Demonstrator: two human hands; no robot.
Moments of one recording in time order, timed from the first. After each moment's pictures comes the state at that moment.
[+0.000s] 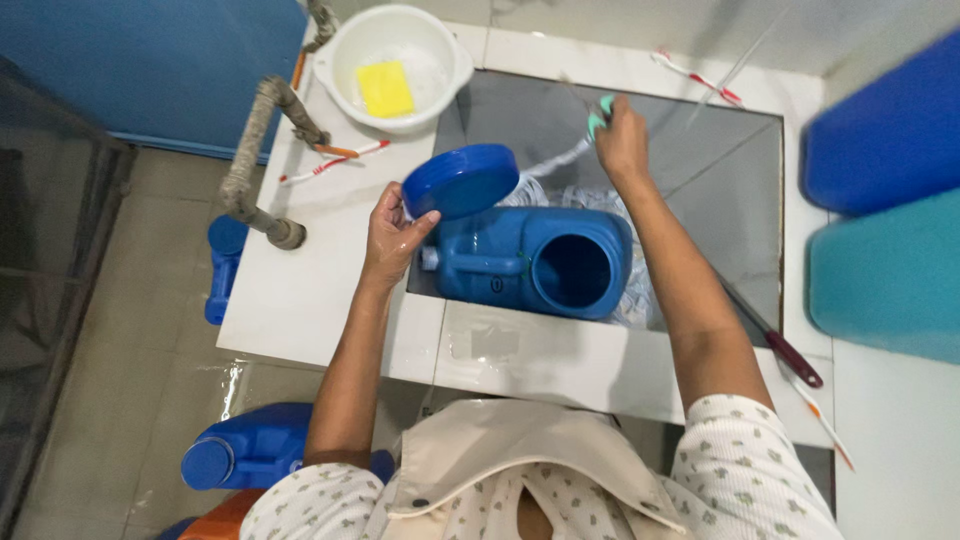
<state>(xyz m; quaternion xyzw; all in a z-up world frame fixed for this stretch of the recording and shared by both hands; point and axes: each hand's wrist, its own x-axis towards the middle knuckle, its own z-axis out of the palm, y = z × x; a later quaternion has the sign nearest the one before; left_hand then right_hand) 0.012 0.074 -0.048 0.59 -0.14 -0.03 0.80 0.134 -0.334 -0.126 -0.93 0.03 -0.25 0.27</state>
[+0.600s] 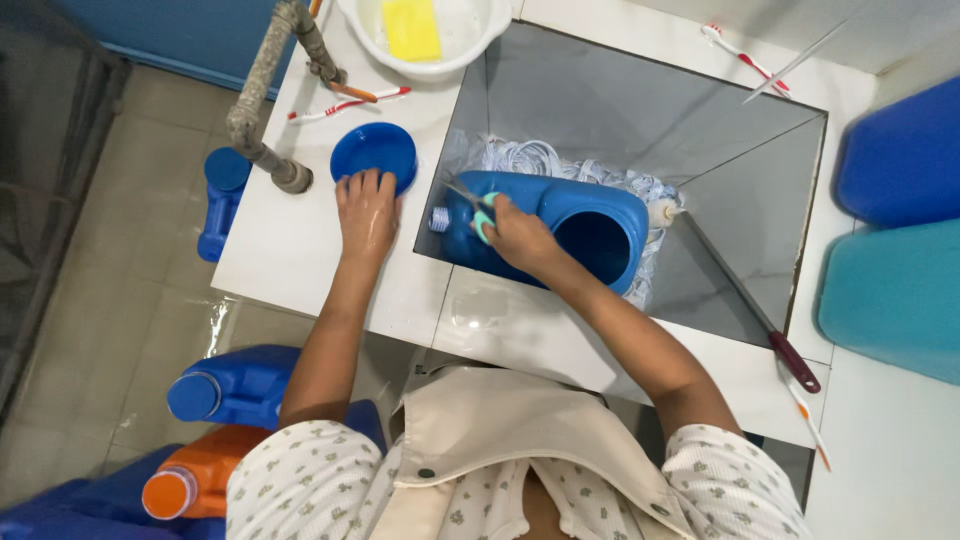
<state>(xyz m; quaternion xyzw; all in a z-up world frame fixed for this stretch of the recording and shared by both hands) -0.006 0.135 -0.116 0.97 -0.14 0.17 0.09 -0.026 -0.137 -0.099 -0.92 -0.11 0.17 0.33</state>
